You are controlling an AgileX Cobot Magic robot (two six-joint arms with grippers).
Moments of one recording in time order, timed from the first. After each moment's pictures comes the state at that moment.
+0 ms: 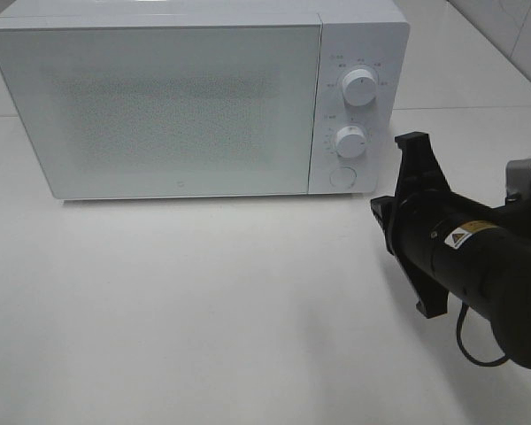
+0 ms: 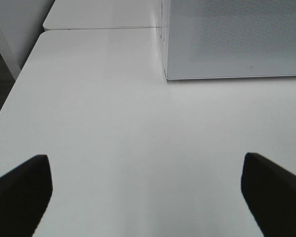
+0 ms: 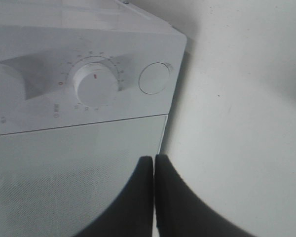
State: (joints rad) left arm 0.05 -0.01 -0.50 -0.05 1.05 0.09; right arm 0.76 1.65 -0.40 0.74 -0.87 1.11
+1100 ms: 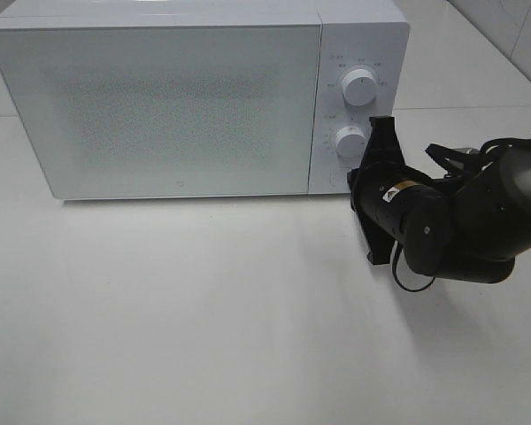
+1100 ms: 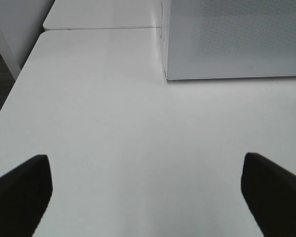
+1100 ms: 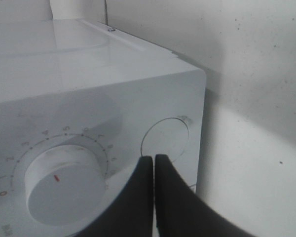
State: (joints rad) left arm 0.05 -0.01 -0.50 -0.05 1.05 0.09; right arm 0.55 2.01 -0.72 0.53 -0.88 1.34
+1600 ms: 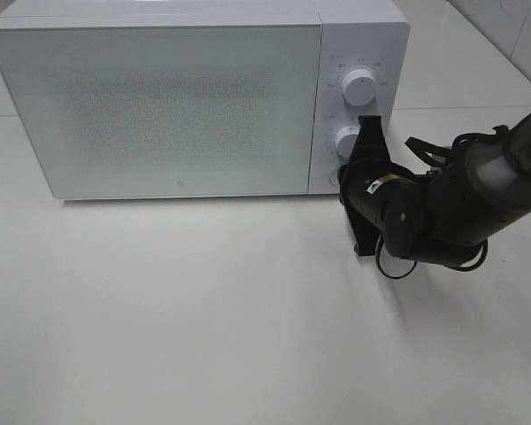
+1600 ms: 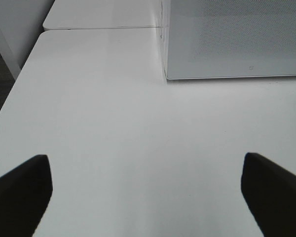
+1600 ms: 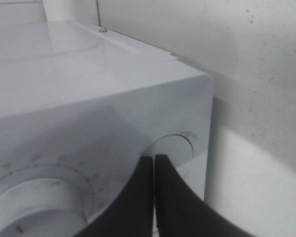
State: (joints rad) left arm 0.05 -0.01 -0.50 -0.05 1.05 0.09; right arm 0.52 2.11 -0.83 0.53 -0.84 1.36
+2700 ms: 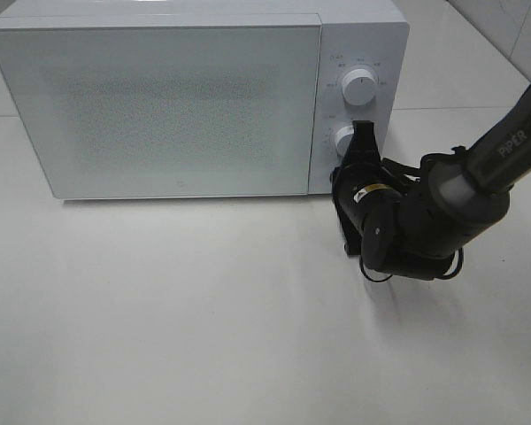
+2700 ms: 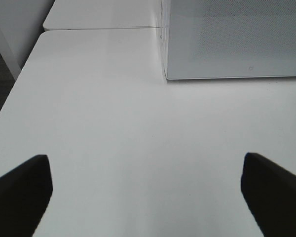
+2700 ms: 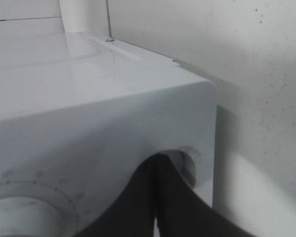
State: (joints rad) left arm 0.05 -0.01 -0.50 -0.05 1.05 0.09; right arm 0.55 2.20 -0.89 0.60 -0.99 1.36
